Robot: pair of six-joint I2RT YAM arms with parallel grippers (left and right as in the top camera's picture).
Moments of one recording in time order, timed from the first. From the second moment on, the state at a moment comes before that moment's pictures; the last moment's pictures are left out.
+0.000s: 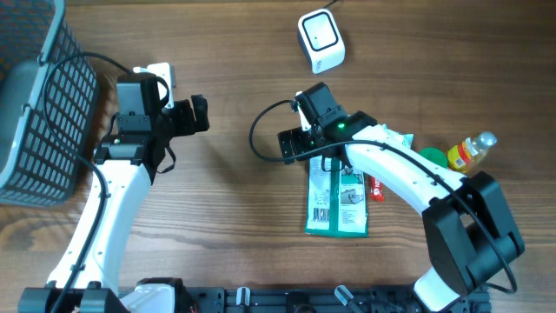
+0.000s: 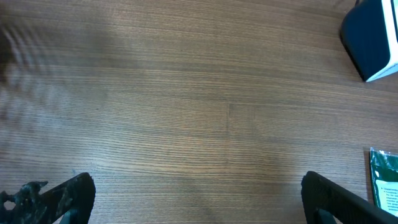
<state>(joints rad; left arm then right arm) -0.03 1.36 0.97 -0.42 0.06 -0.16 0.57 1.79 1.16 -0.51 -0.06 0.26</state>
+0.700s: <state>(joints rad) -0.03 1.36 0.97 -0.42 0.06 -0.16 0.22 0.60 0.86 -0.44 0.02 0.12</state>
